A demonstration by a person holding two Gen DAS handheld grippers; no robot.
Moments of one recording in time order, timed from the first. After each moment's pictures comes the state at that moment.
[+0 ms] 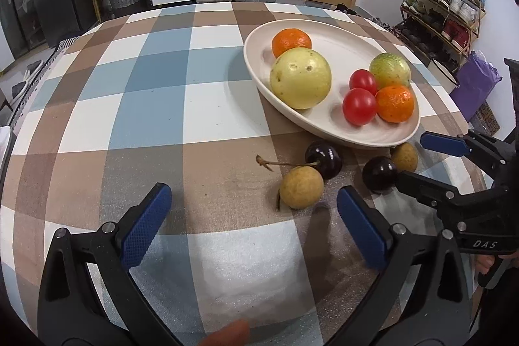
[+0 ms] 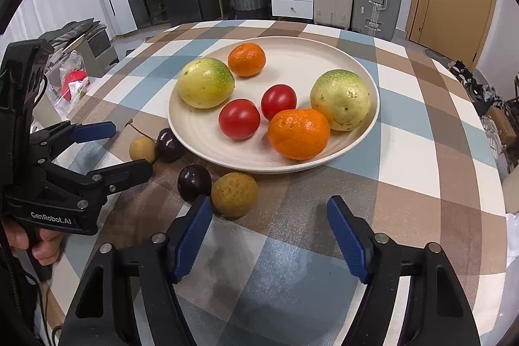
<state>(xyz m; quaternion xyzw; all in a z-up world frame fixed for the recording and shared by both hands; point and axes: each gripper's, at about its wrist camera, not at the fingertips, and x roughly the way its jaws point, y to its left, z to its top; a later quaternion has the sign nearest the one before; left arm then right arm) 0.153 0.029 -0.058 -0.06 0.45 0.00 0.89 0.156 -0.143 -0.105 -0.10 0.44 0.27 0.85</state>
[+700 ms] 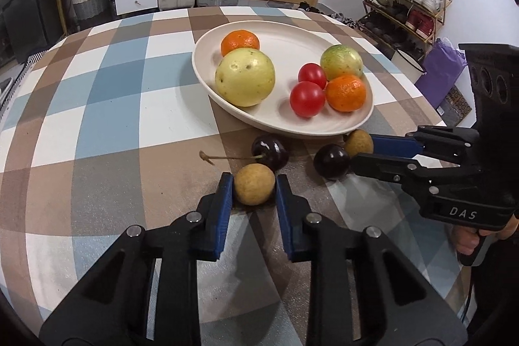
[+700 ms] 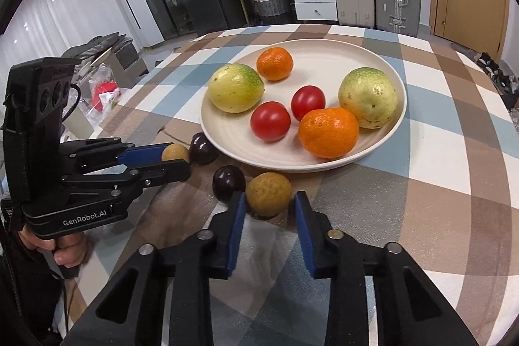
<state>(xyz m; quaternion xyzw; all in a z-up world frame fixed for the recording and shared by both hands) 0.142 0.013 -0.053 -0.05 0.44 -0.08 0.89 0.154 -0.147 -0.105 -0.04 0.44 0.34 0.83</state>
